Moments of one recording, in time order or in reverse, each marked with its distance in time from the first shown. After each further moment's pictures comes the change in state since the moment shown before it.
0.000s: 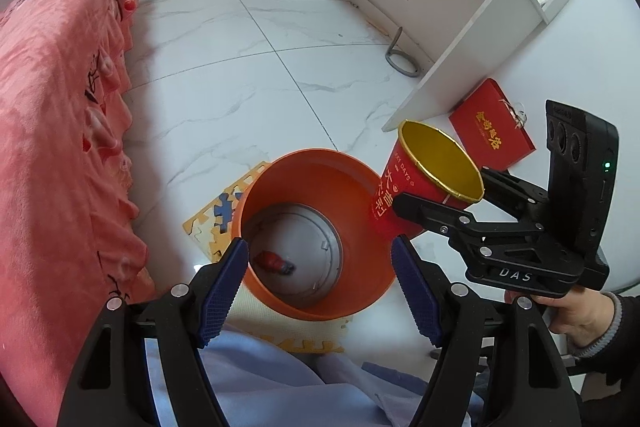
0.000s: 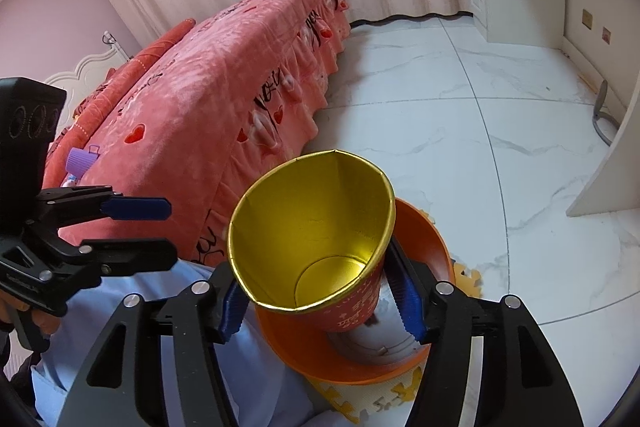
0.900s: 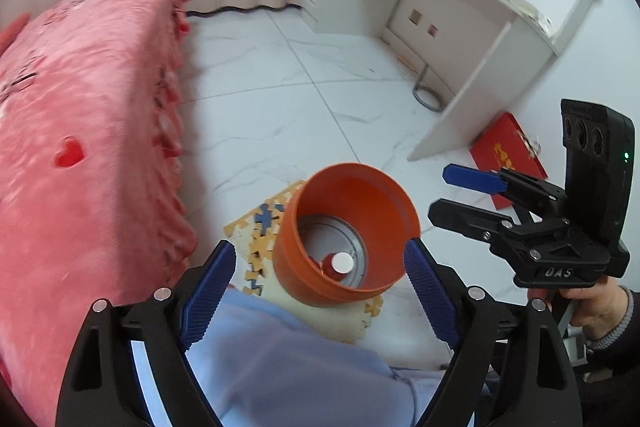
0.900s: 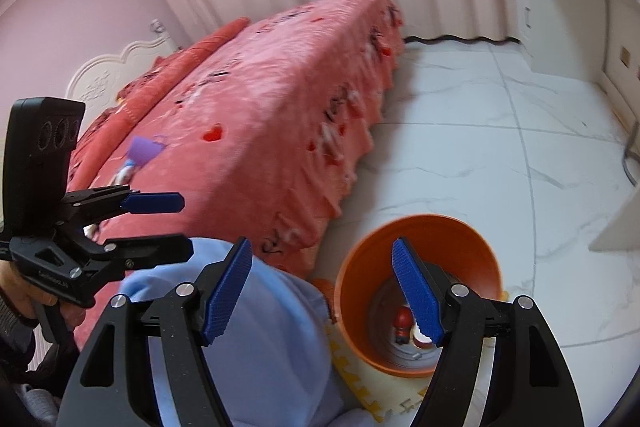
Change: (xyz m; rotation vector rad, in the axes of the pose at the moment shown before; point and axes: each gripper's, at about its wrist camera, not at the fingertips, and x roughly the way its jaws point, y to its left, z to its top) left arm -0.084 0.015 -0.043 -0.076 -0.136 0.116; right arm -0.046 0.081 0.013 -0.126 -0.030 0.145
